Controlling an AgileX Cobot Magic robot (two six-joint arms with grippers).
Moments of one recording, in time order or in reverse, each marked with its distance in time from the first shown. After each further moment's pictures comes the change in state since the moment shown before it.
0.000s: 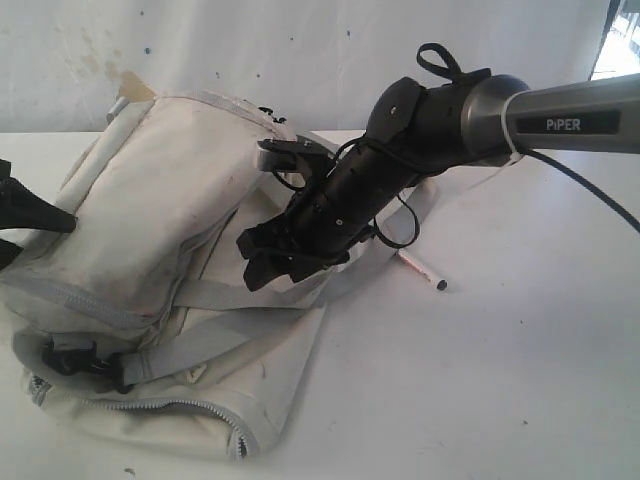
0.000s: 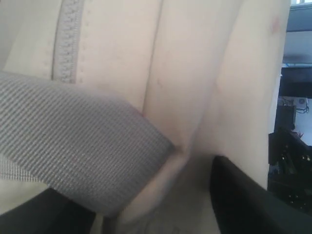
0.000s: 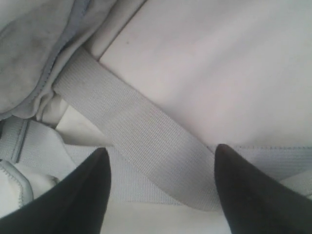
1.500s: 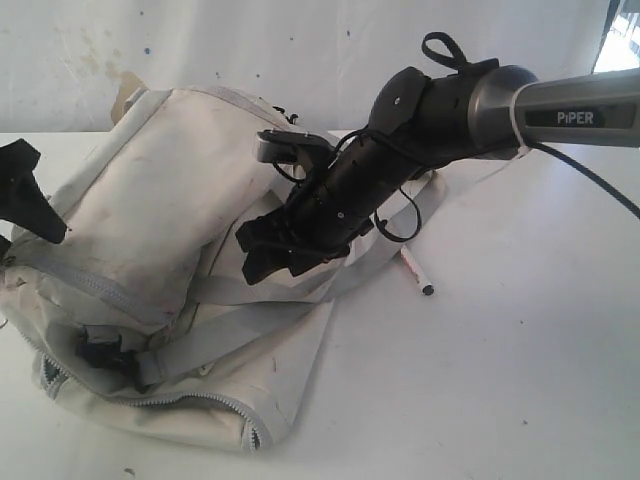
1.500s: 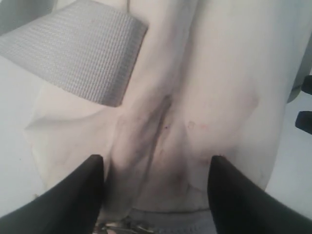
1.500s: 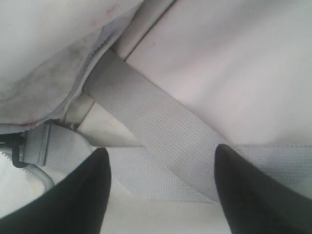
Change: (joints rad) left arm -0.205 -0.260 -0.105 0.537 0.024 -0.460; right arm 0.000 -0.024 0.000 -0.002 0.012 0.002
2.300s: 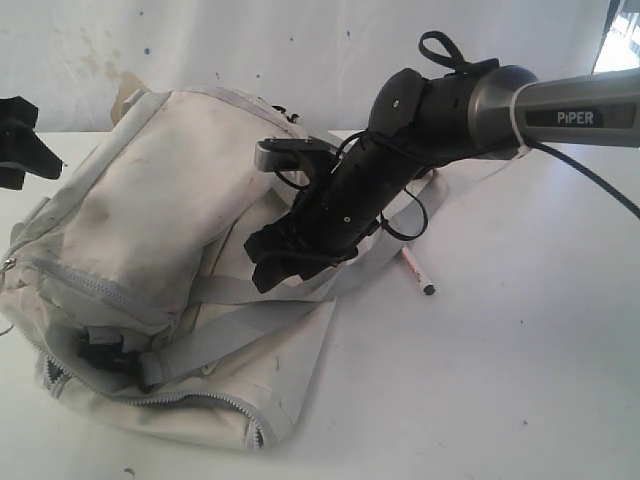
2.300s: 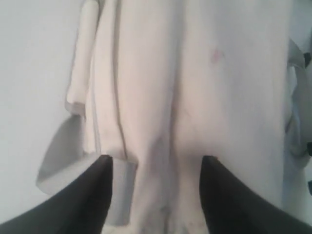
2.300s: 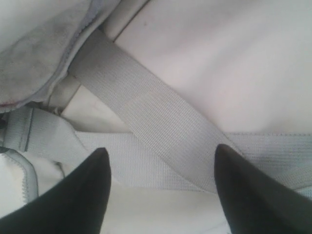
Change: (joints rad) left arm -0.002 -0.010 -0.071 -0.057 -0.228 0.213; right arm 0.000 0.000 0.000 -0.071 0.019 -0.002
